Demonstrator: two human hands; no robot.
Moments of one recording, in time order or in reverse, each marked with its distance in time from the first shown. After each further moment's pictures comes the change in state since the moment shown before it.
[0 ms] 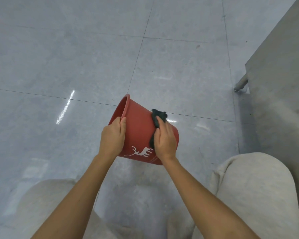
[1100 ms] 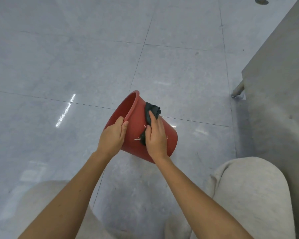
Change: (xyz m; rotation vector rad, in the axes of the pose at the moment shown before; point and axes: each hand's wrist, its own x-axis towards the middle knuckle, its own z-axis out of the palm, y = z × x) left_hand 0.005 -0.003 -0.004 -0.011 -0.041 0.163; right_hand 0.015 -0.029 0.009 0.136 -0.061 -0.010
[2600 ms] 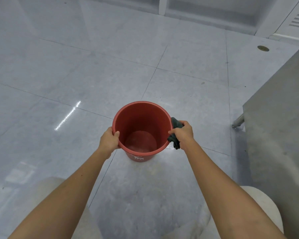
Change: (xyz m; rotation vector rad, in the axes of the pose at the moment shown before) left_hand 0.023 -0.025 -0.015 -0.546 -0.034 -0.762; right_hand 0.099 -0.013 -0.079 0.307 -0.088 0.710
